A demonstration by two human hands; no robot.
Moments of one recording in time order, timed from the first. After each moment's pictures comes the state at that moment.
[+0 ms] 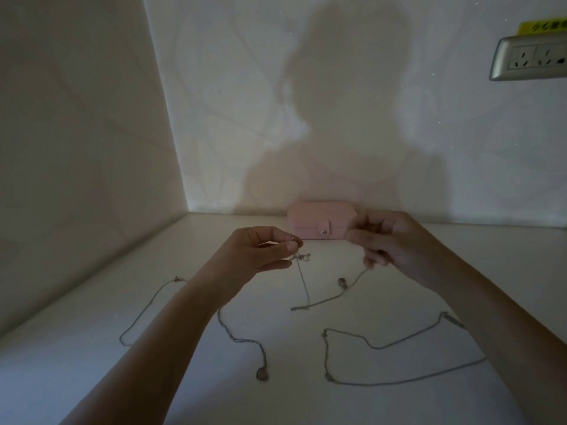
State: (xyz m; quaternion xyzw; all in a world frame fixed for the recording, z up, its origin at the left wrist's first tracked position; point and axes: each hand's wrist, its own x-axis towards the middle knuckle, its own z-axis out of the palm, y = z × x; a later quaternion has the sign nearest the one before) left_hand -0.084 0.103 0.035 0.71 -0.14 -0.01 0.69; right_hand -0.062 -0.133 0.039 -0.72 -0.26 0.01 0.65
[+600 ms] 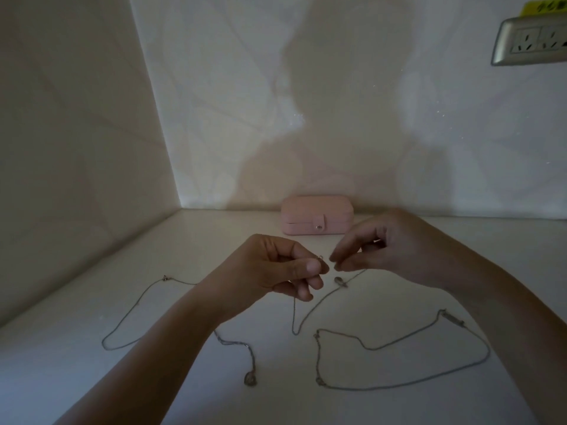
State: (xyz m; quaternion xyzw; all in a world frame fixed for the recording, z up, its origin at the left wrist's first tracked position) left_hand -0.103 0.080 0.038 0.73 -0.23 -0.12 0.63; right_hand -0.082 -0.136 0.054 -0.85 -0.31 -0.01 0.43
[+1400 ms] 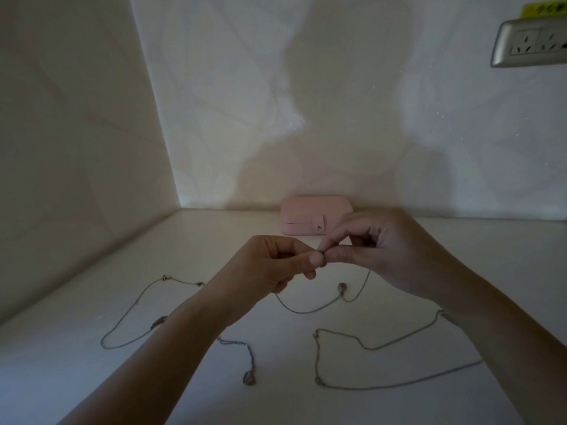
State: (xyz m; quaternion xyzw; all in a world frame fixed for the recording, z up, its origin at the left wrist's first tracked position) left_hand -0.104 0.073 0.037 0.76 -0.19 -0.06 0.62; right_hand -0.084 -0.125 0.045 -0.79 -0.39 -0.12 0.46
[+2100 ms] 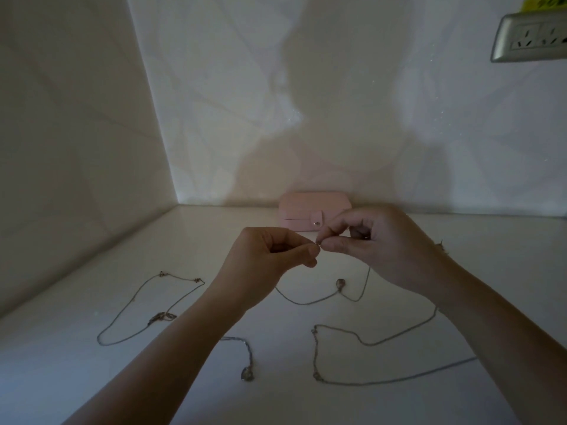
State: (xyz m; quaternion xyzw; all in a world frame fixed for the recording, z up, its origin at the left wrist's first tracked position) left_hand -0.104 0.066 0.031 0.81 -0.12 0.08 0.57; right_hand -0.082 -0.121 0.041 -0.83 -0.32 -0.15 0.43
